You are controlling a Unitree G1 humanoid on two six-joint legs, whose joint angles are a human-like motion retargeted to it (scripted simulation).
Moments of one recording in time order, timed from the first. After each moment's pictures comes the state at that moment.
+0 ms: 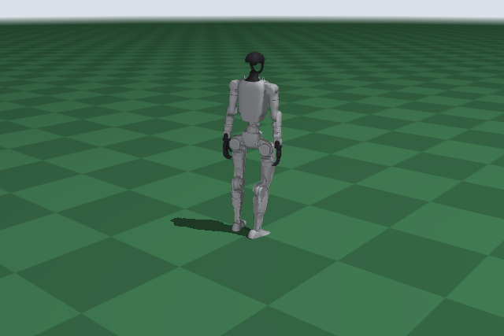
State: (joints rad) left arm 0.15 0.09 0.43 1.49 0.30 0.02 -0.09; right arm -0.01 -0.15 -0.12 1.63 -0.42 -0.09 0.05; waist -0.10 -0.05 -0.02; left_leg 0.01 -0.06 0.14 0.01 0.01 0.02; right_leg 0.11 -0.09 -0.45 0.00 0.01 0.02
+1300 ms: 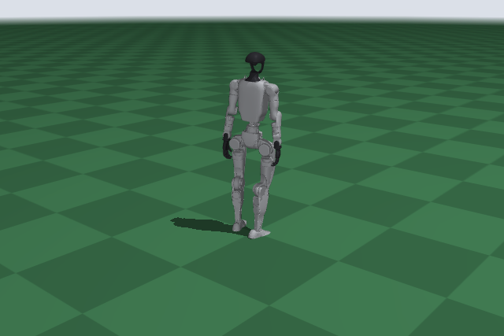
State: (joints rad) left arm 0.16 0.08 0.45 1.51 0.30 0.02 -0.09; right arm -0.01 -0.14 -0.12 1.63 -0.44 -0.07 0.05; waist -0.11 -0.04 -0.02; left_leg 0.02 -0.07 0.15 0.01 0.01 0.02; right_leg 0.11 -0.09 -0.45 0.00 0.02 0.02
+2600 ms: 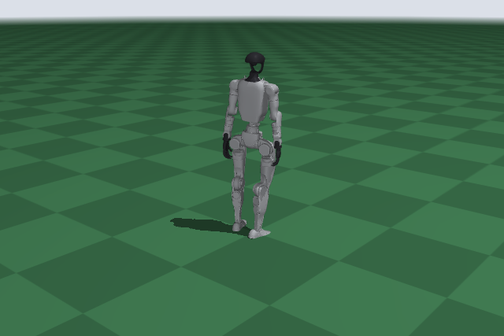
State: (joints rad) left arm 0.16 0.08 0.44 1.51 0.30 0.02 -0.09; right arm -0.01 -0.15 -0.12 1.64 -0.44 -0.08 0.06; waist -0.11 -0.04 -0.02; left_leg 0.02 -0.07 0.15 0.01 0.00 0.02; right_leg 0.12 -0.09 -0.45 0.00 0.02 0.02
